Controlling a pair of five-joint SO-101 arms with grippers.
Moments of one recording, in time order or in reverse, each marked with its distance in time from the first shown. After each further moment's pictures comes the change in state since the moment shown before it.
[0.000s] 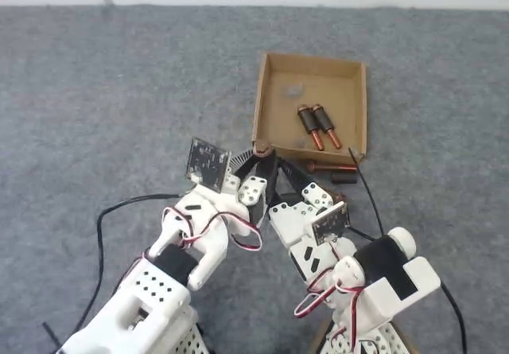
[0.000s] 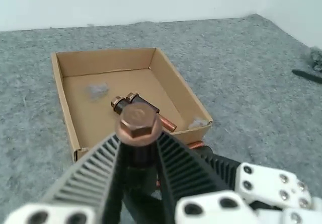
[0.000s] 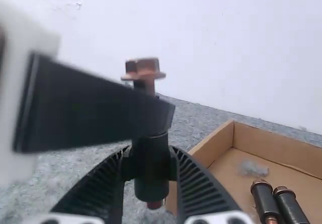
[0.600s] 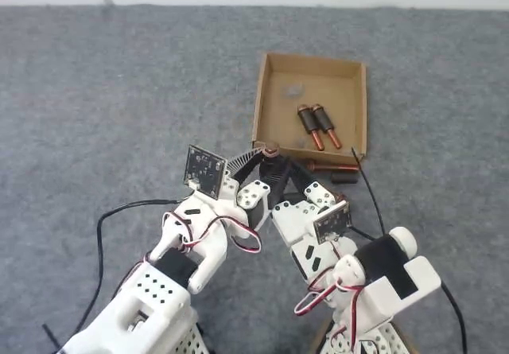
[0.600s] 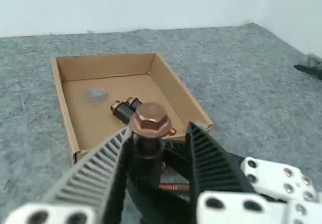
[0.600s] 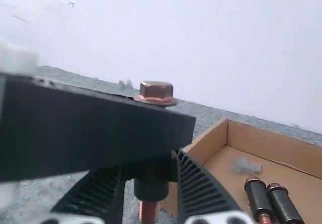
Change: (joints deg) left arm 0.0 0.0 2.3 -4.0 0.0; right arm 0.4 0.0 0.0 0.0 0.0
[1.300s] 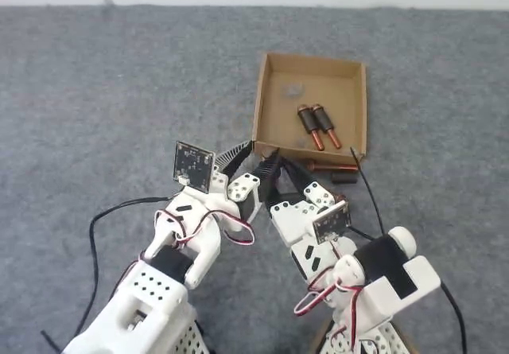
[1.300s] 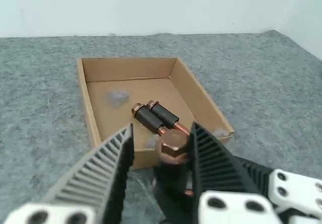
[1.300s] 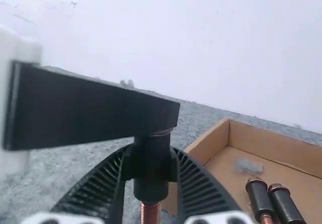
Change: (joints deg) left arm -4.5 0.0 0.0 0.0 0.0; right arm -0.2 0.0 0.0 0.0 0.0
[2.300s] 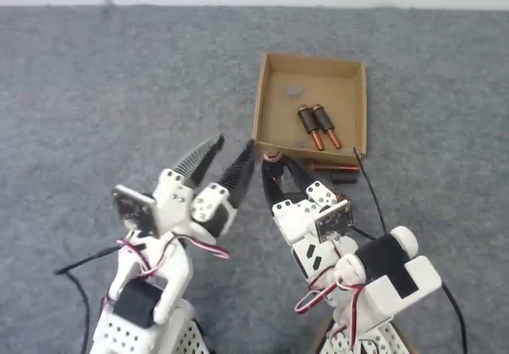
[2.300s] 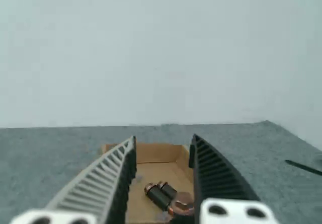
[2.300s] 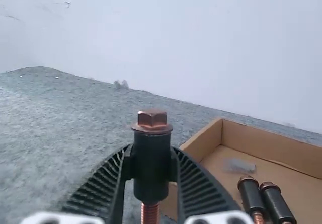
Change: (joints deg) left arm -5.4 -41.9 0.1 25.8 0.0; right arm 1.6 0.0 0.0 0.0 0.0
